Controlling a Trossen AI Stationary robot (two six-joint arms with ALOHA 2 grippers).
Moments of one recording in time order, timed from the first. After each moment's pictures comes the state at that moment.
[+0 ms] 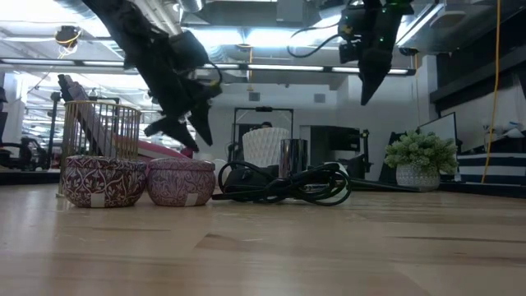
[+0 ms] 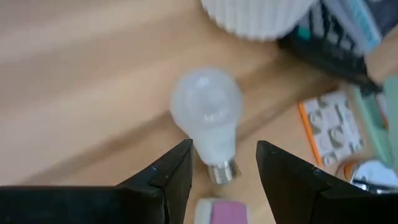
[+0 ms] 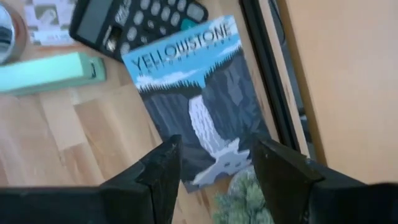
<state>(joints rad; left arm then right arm) 0.53 1.46 0.81 -0.28 0.00 -0.62 -0.71 1.55 1.51 -1.16 -0.01 -0.43</state>
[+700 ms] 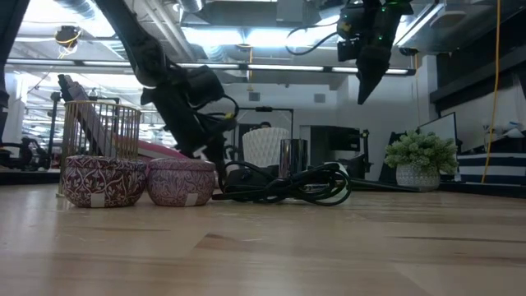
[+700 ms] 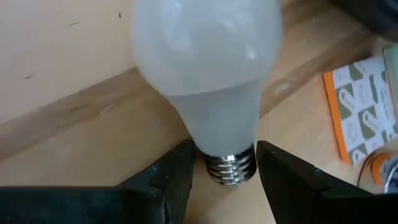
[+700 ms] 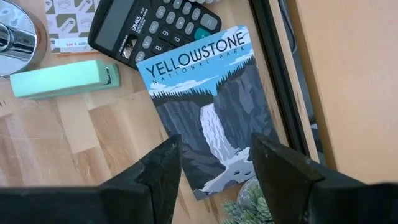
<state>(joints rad) 0.51 1.73 0.82 -0.05 0.12 -0.69 -0.71 1.55 1.51 -1.16 -0.05 -0.43</state>
